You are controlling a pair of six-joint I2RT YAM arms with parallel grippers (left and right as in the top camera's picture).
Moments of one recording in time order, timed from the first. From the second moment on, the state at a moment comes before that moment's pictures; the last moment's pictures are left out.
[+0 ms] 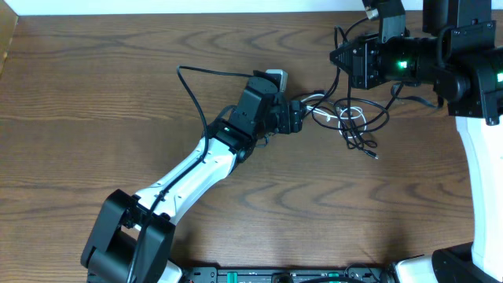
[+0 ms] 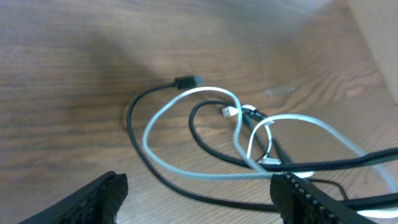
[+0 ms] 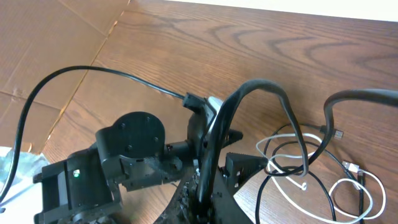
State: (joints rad) left arm -0.57 1.65 1.05 -0.05 0.18 -0.52; right arm 0.24 1.61 2.11 -1.27 -0.54 0.12
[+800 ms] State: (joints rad) left arm -0.57 1.65 1.05 -0.06 0.21 -1.06; right arm 0.24 1.61 2.11 -1.28 -0.57 0.06
